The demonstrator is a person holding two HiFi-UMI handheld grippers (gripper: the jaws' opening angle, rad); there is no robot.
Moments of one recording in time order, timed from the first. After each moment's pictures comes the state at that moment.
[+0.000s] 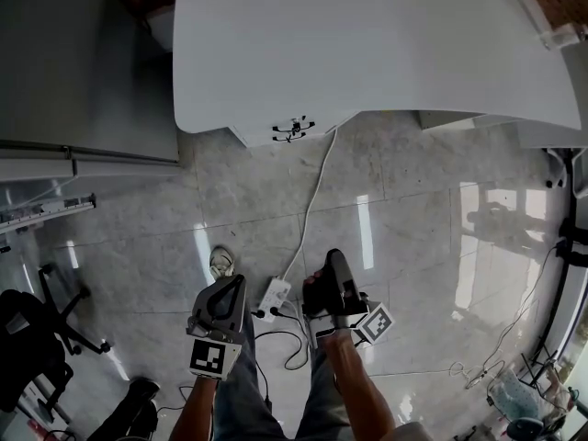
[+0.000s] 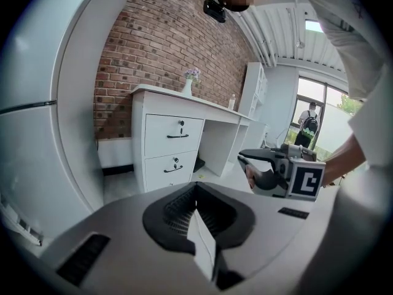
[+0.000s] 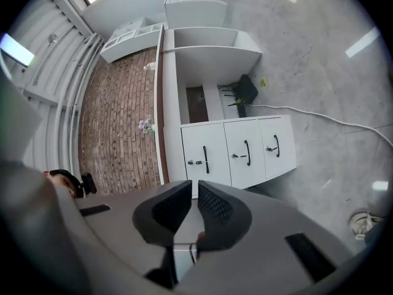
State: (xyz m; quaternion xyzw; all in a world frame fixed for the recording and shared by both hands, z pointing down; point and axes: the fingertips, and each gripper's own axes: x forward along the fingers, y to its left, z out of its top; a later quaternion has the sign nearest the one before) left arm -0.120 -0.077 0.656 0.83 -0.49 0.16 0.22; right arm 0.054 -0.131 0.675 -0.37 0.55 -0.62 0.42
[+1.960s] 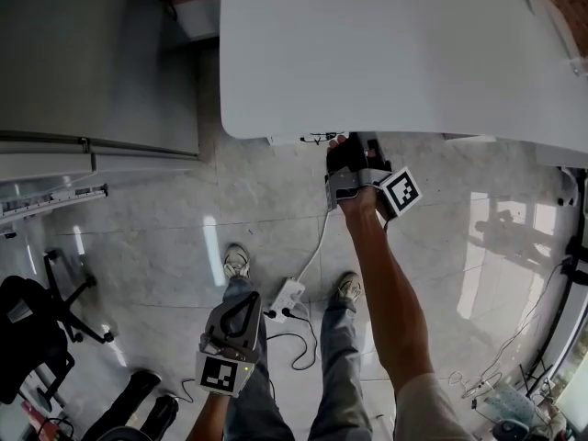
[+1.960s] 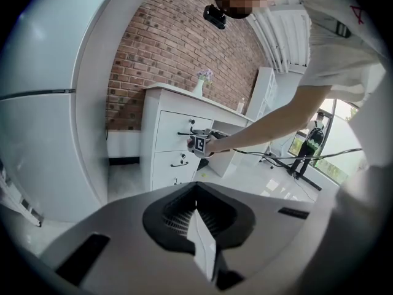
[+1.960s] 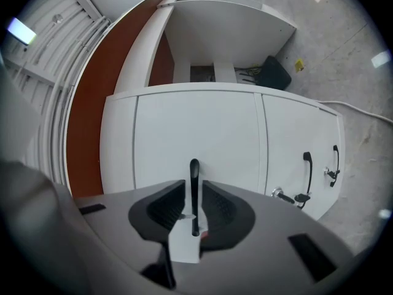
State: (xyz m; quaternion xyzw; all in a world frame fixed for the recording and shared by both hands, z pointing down) left arm -0.147 -0.062 0.657 0.80 -0.51 0.15 0.28; right arm 0.003 -0.402 0.722 -0.38 0.60 -0.58 0.40
